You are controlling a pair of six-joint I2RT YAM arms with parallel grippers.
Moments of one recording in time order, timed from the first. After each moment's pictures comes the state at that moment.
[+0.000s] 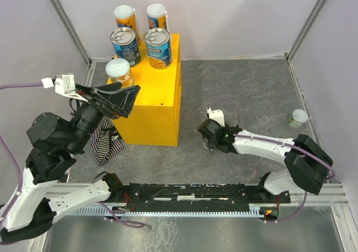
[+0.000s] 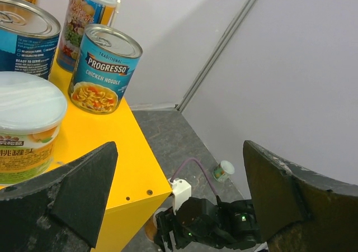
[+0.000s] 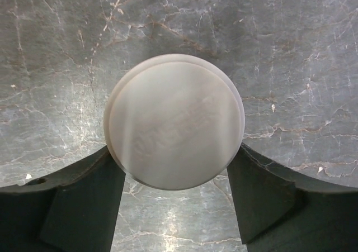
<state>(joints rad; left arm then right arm) -0.88 0.72 1.36 -0.40 -0.37 -0.42 0.90 1.43 0.76 -0.45 0.49 0.63</state>
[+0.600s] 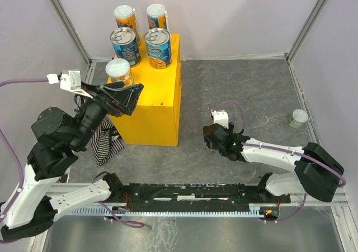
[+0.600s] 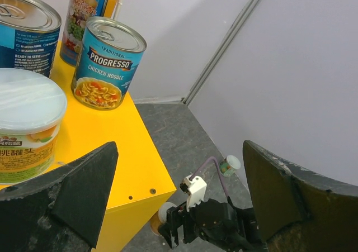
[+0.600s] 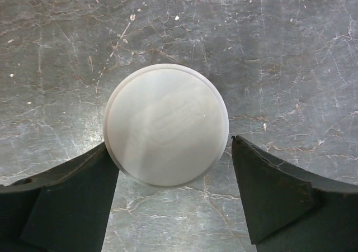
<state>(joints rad) -0.88 0.76 1.39 -0.45 -0.38 -0.42 0.91 1.32 0.62 -0.24 0.58 0.58</state>
